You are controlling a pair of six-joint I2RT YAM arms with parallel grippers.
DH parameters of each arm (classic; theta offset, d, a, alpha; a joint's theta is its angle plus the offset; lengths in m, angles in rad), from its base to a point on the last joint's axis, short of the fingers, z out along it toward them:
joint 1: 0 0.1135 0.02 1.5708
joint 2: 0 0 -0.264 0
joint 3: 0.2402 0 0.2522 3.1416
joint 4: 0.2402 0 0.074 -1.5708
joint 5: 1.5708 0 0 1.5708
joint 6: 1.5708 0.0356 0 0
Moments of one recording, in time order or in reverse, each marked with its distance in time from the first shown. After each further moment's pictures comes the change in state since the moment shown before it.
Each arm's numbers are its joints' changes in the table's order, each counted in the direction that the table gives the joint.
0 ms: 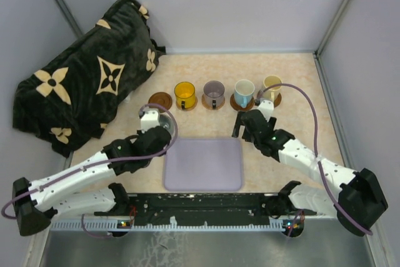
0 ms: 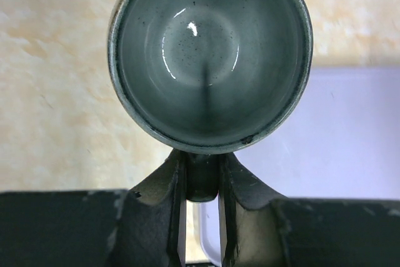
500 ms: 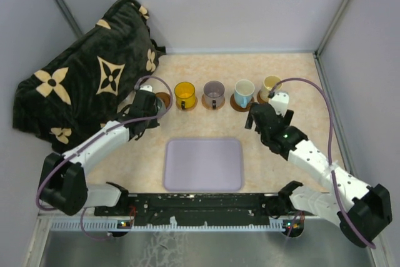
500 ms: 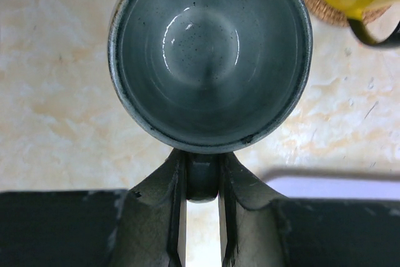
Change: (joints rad) left arm 0.591 -0.311 0.029 -0.375 0.325 0.412; right arm -0.048 0.092 0.095 0.151 0.201 -0.095
